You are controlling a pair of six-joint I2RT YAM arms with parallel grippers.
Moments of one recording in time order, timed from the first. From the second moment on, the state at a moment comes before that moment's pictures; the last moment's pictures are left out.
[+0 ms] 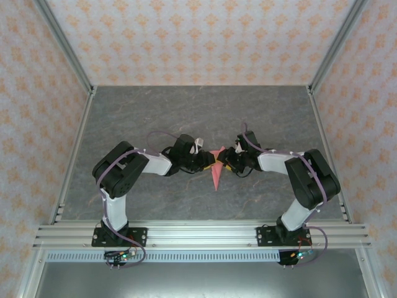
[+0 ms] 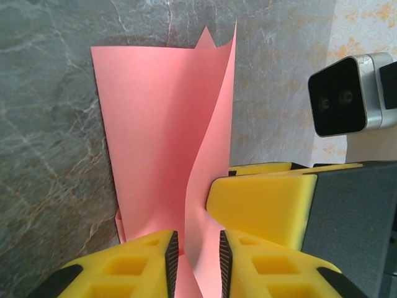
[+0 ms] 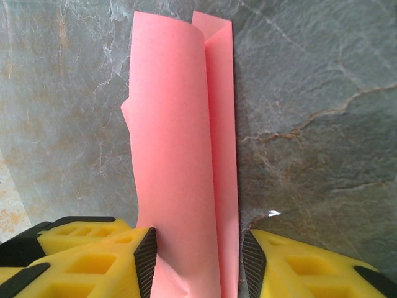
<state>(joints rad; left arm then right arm) -0.61 1.91 0.85 0.40 0.53 -1.09 0.42 1.67 0.73 -0.03 -0.47 0.94</state>
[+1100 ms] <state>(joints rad) -0.60 1.94 0.86 0.37 0.52 -1.06 0.41 1.58 0.79 -0.13 -0.40 0.88</state>
